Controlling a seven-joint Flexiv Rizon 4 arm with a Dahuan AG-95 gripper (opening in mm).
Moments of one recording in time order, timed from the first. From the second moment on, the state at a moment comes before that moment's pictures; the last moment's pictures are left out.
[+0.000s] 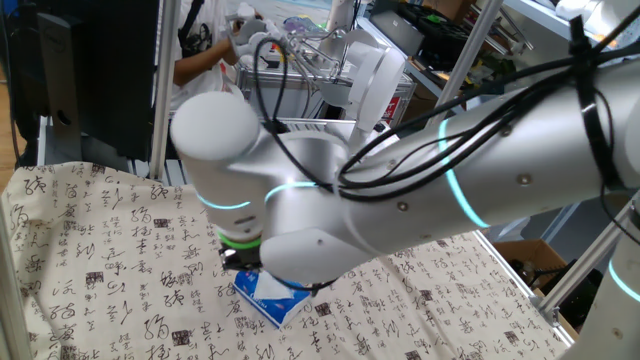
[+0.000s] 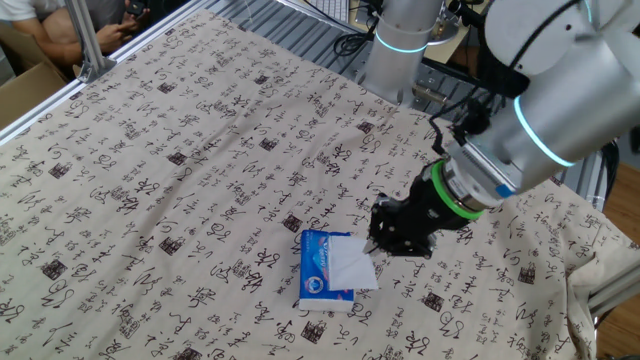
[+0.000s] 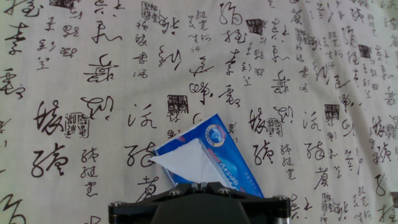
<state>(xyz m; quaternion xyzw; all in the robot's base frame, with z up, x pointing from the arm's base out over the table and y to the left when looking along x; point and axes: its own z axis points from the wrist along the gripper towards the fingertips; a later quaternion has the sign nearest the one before) 0.524 0.184 0.122 -0.01 0.98 -0.17 0.12</state>
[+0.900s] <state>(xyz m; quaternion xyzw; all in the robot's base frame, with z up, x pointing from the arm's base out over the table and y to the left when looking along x) 0.515 0.167 0.168 0.01 0.99 -0.10 0.07</state>
